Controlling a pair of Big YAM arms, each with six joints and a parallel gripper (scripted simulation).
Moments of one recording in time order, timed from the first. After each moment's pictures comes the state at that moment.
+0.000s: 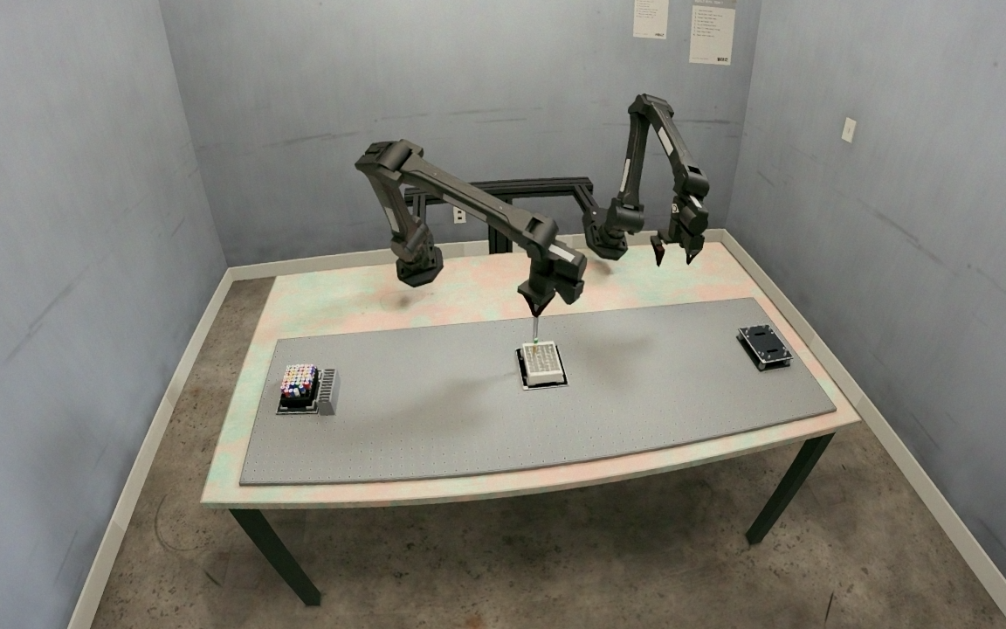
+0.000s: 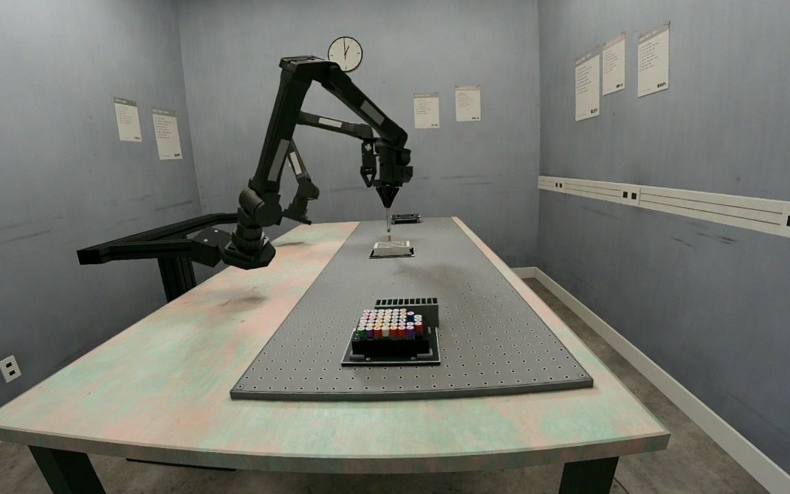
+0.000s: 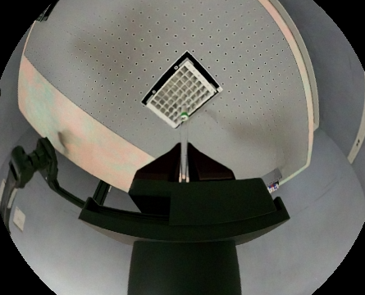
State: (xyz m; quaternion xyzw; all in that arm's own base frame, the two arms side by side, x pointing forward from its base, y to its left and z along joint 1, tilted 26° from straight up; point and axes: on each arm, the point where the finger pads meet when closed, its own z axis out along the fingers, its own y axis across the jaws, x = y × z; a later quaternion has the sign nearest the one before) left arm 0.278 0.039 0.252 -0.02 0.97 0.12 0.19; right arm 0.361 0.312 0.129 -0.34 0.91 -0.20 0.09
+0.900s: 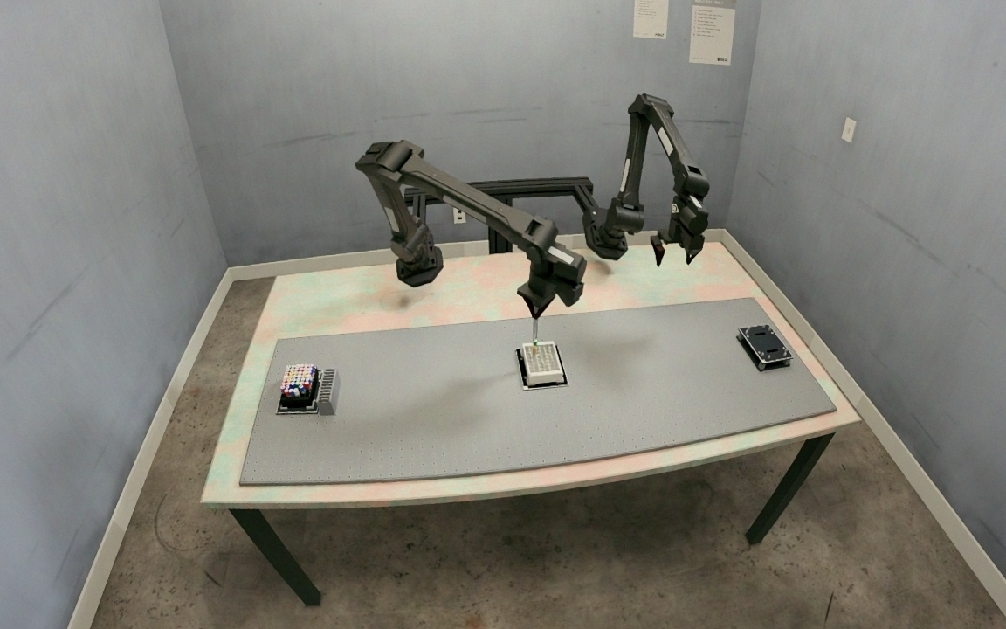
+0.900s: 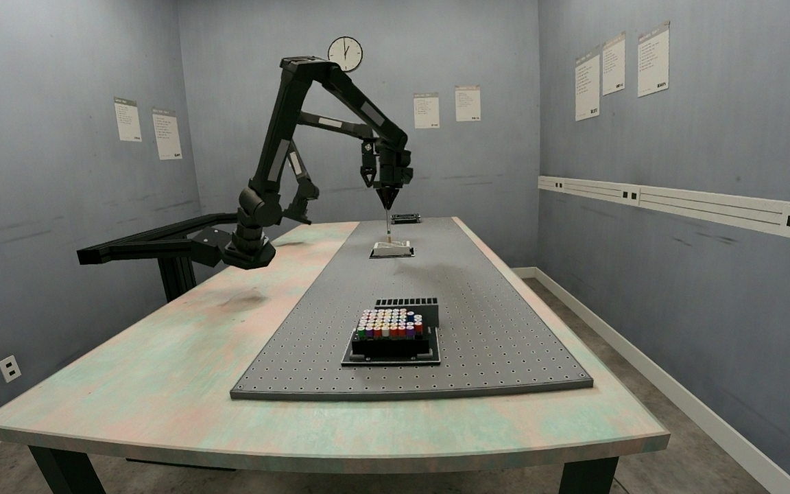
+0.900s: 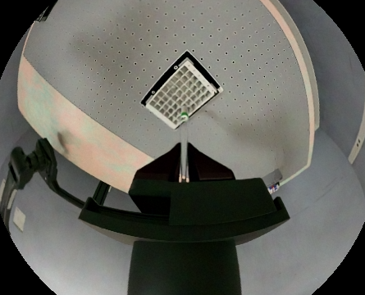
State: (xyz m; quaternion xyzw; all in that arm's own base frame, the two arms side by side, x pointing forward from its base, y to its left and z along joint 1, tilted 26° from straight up) left arm 0.278 0.039 0.252 -0.02 0.97 0.12 0.19; right arm 0.363 0.310 0.124 -0.34 0.91 -0.20 0.09
